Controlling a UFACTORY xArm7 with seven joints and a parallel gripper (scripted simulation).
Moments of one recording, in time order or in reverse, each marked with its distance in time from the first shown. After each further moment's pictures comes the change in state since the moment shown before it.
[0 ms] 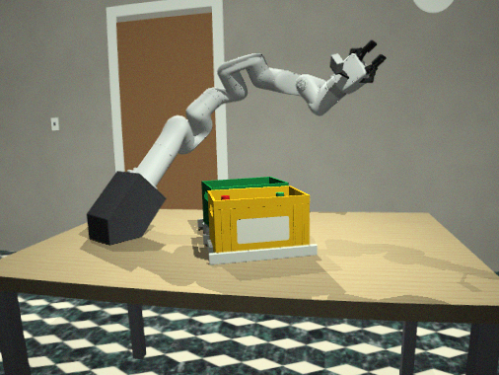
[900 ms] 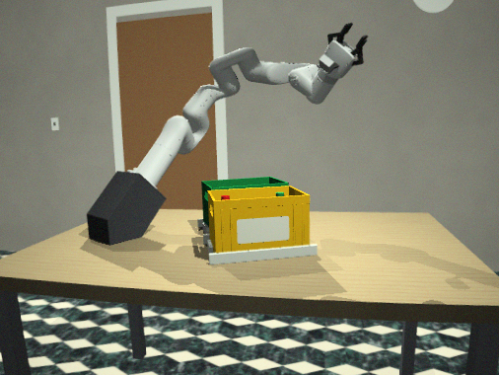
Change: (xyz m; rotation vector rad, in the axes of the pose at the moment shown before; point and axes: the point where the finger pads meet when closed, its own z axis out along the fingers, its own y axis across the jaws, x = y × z) arm 0.051 -0.070 -0.008 0.105 0.257 0.474
